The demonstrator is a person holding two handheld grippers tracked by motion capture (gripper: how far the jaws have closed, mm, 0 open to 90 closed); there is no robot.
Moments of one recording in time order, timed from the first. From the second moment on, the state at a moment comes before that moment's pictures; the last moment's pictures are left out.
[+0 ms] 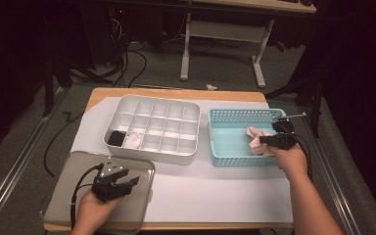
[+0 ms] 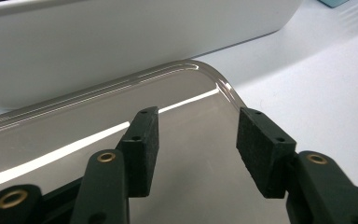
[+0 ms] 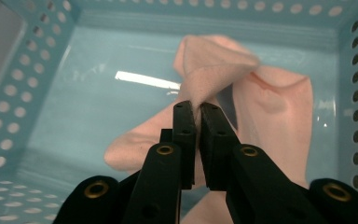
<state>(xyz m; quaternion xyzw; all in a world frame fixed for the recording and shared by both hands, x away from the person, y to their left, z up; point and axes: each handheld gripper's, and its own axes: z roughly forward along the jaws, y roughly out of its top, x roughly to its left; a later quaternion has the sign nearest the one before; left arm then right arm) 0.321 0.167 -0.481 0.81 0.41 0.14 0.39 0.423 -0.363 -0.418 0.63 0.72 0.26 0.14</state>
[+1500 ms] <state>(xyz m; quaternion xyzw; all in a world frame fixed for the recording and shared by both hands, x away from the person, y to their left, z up) 0.321 0.161 -0.485 0.82 0.41 0.13 0.38 0.309 -0.234 -0.387 0.45 0.79 0.40 0.12</state>
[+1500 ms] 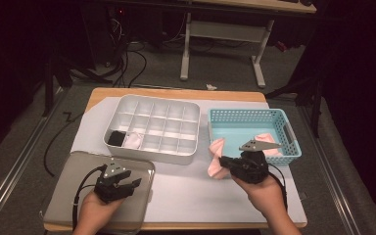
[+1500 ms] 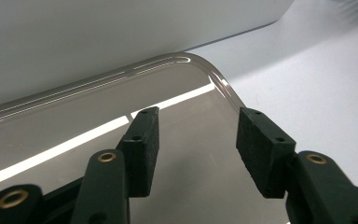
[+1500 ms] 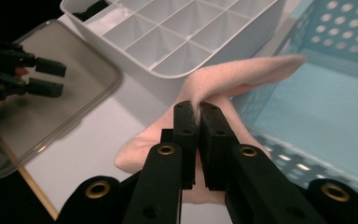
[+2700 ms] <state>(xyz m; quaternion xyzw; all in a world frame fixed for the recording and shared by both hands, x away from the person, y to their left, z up) 0.321 0.160 -0.489 0.82 0.41 0.13 0.38 0.304 -0.221 -0.497 0.47 0.81 0.35 0.05</state>
